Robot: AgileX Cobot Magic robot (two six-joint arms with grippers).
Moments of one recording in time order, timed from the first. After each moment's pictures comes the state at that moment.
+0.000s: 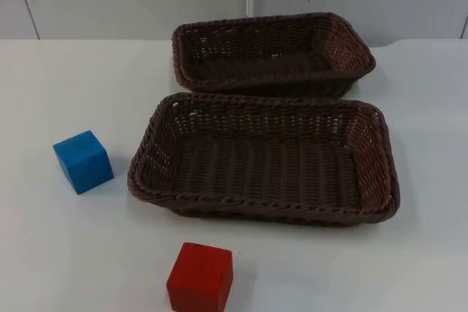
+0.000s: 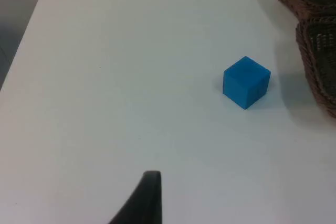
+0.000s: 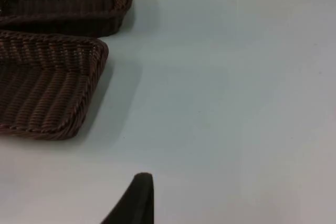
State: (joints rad) right arm 0.12 0.00 -0.52 -0.05 1.09 0.03; left arm -0.01 0.01 -0.50 -0.01 1.09 0.05
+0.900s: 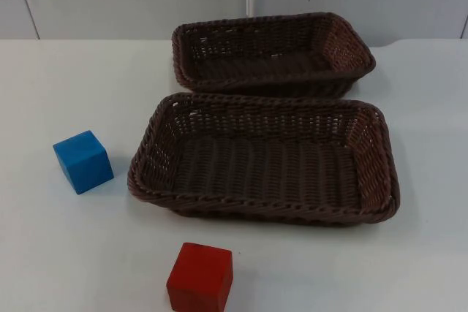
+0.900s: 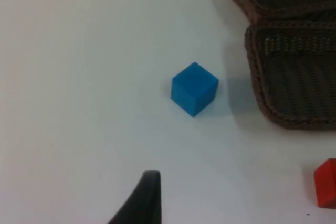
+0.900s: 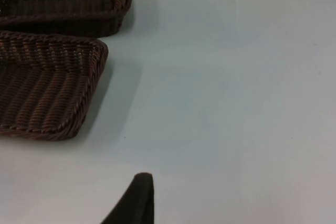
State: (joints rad) right arm 0.12 0.00 -0.52 -0.05 1.09 0.03; left arm -0.01 0.31 -0.56 -0.18 0.95 0.11
